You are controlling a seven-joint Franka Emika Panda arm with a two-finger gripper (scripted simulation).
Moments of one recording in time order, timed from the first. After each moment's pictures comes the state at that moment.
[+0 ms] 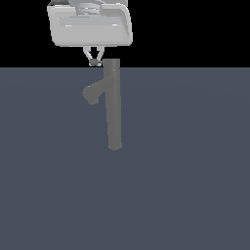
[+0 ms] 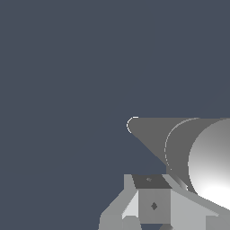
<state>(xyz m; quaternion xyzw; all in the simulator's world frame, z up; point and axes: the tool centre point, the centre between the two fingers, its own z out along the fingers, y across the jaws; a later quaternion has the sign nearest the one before) -0.019 0.082 0.300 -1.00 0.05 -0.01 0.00</state>
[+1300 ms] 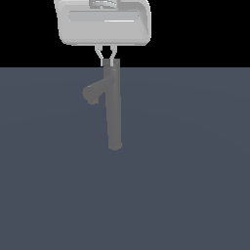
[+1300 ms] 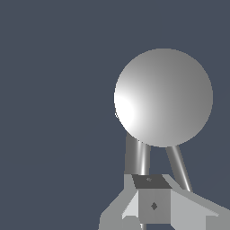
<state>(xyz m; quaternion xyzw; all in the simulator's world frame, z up) -0.057 0.044 0.299 -1.00 0.02 0.00 0.00</state>
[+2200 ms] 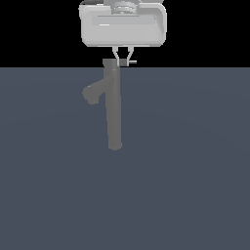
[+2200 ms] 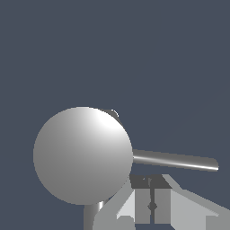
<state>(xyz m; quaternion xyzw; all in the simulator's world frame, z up) -0.030 0.004 0.299 -1.00 0.02 0.02 0.00</state>
